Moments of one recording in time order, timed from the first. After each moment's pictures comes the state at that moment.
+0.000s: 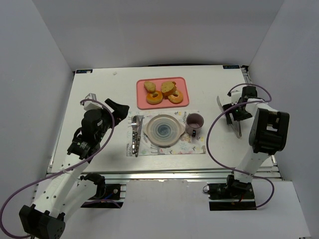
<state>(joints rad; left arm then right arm) -0.37 0.77 0.72 -0.22 -0.15 -0.84 -0.18 1.82 1.16 -0.50 -0.10 -0.50</state>
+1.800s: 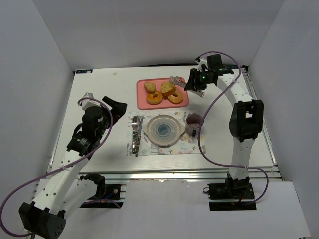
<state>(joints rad) -0.37 0.81 0.78 -0.30 -0.21 -0.94 0.20 2.08 1.85 -0.63 -0.55 0.15</state>
